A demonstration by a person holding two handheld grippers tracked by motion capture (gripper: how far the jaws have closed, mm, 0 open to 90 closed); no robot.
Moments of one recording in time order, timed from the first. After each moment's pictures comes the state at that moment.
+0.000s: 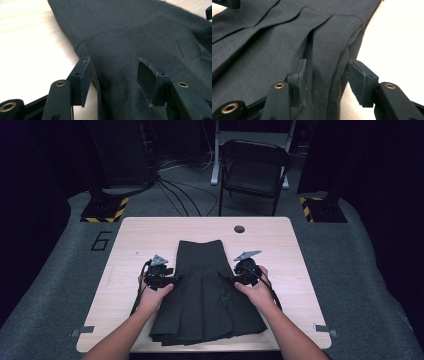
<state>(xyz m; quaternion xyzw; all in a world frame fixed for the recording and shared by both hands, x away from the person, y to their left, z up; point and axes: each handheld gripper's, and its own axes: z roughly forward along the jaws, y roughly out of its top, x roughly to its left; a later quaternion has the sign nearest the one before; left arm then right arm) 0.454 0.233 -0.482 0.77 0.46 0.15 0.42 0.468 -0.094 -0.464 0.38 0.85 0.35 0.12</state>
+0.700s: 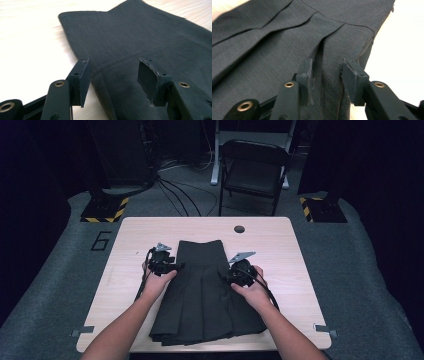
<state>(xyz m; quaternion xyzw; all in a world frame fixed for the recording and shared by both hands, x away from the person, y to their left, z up) 0.500 0.228 -0.478 0.77 0.47 0.16 0.41 0.464 -0.079 -0.465 0.35 0.86 0.35 0.13</state>
